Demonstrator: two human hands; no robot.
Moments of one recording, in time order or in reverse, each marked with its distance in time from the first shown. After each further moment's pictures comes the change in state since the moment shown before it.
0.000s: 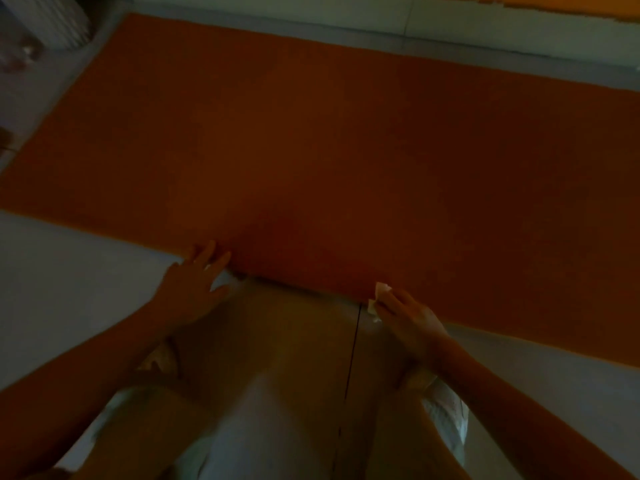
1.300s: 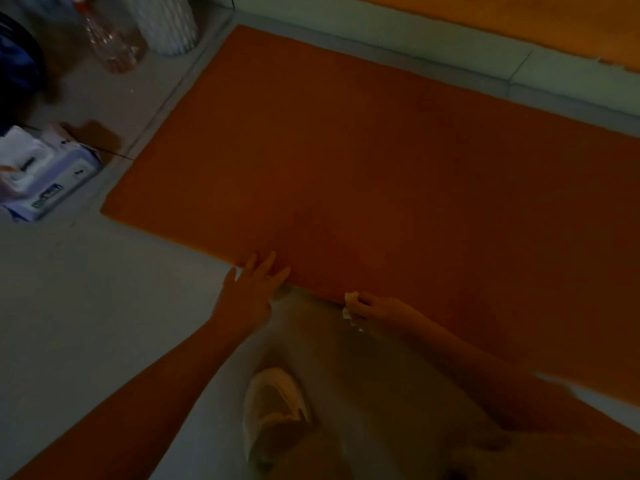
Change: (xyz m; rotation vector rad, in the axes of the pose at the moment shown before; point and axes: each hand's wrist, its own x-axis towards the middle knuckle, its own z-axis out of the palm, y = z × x) left_hand 0.008 -0.142 -0.012 0.012 0.065 0.063; right_hand 0.240 -0.118 0.053 0.036 -0.544 -0.128
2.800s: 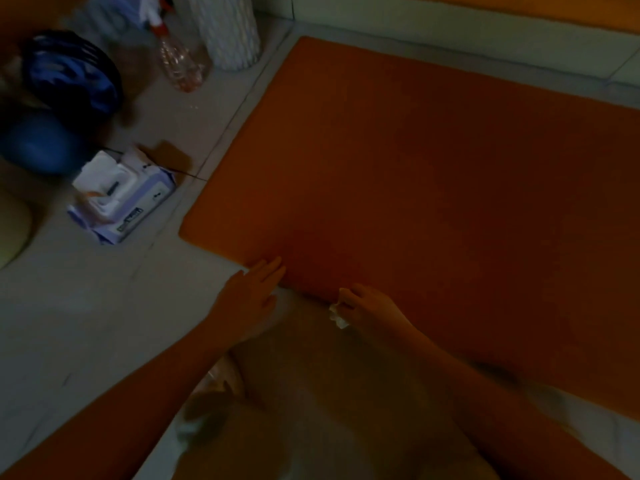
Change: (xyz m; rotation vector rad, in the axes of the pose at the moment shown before) left_hand 0.001 -0.149 -0.001 -0.161 0.043 0.026; right_hand 0.147 -0.089 -0.042 -0.150 0.288 -0.066
